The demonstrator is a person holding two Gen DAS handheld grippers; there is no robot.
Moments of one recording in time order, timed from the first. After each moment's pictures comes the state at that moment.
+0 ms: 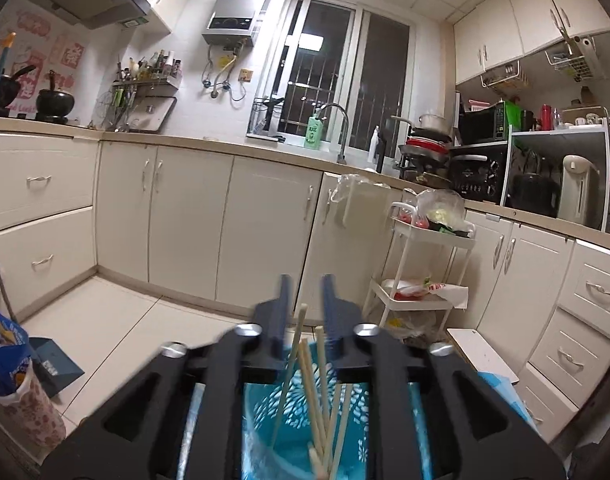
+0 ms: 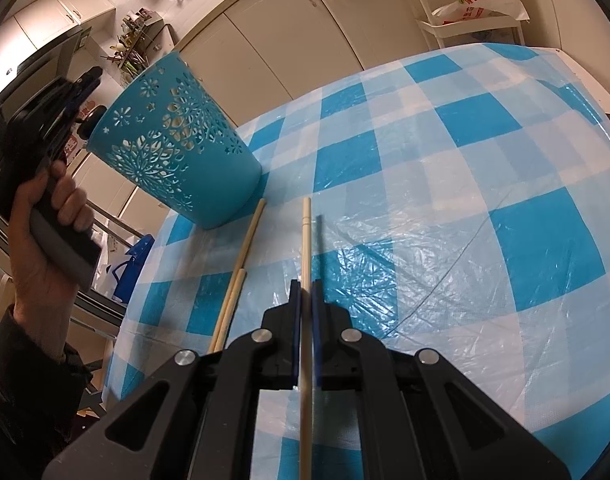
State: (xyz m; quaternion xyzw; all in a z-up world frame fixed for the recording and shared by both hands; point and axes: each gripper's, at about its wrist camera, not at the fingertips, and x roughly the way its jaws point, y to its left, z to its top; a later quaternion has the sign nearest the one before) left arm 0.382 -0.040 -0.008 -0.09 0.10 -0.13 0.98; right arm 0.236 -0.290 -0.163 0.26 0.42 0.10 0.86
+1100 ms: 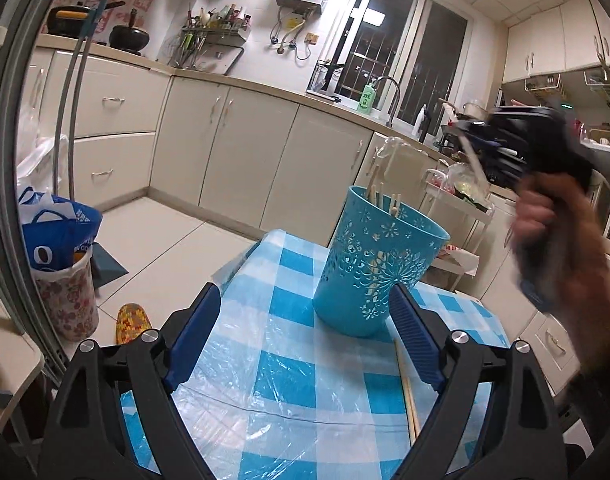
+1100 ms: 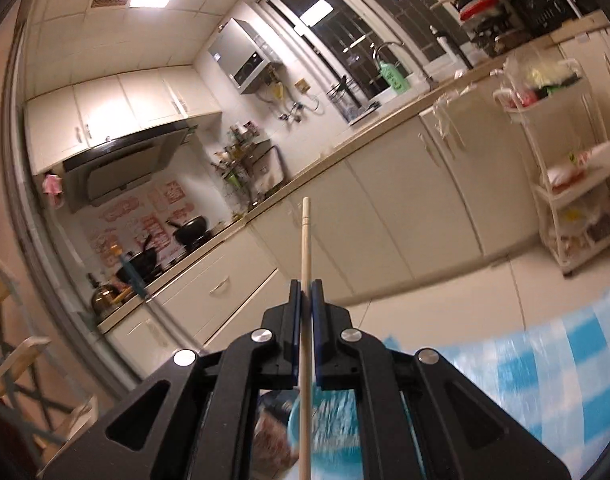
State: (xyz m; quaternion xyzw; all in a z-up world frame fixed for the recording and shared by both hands) left arm 0.219 0.041 -0.088 -0.16 0.18 -0.07 0.97; right arm 0.374 -0.219 0.046 0.27 0.15 0.17 0.94
